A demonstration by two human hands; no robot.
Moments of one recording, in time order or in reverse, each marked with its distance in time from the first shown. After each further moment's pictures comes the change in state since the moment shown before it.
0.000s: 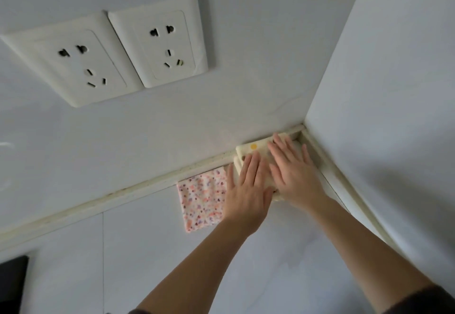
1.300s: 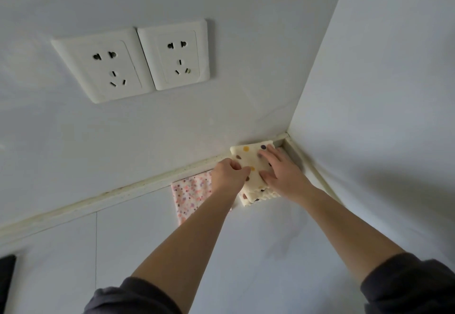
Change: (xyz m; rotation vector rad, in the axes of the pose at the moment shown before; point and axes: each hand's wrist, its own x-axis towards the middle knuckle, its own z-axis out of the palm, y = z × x) left_hand 0.036 -0.004 -0.052 -0.890 -0.135 -0.777; right_hand 0.002 -0.009 -0.043 0.289 -0.379 0.209
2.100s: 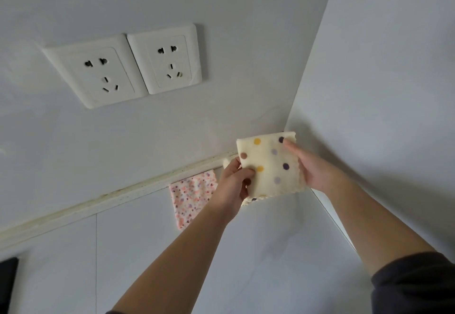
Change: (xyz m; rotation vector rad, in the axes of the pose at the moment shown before) left_hand -0.034 0.002 -0.002 -0.831 -0.478 -0.002; right_hand -0.001 0.015 -0.051 1.180 -0.190 0.442
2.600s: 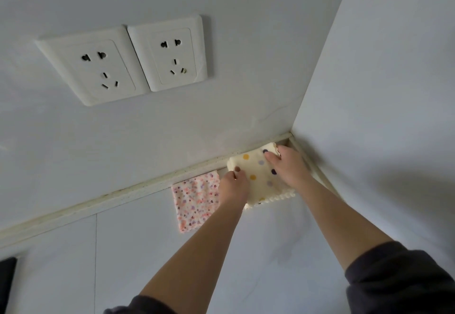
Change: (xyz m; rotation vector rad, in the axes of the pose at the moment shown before) left_hand 0.035 -0.024 -0.013 0.568 0.512 -0.051; right_hand 0.045 0.023 0.033 -0.817 0.408 -0.315
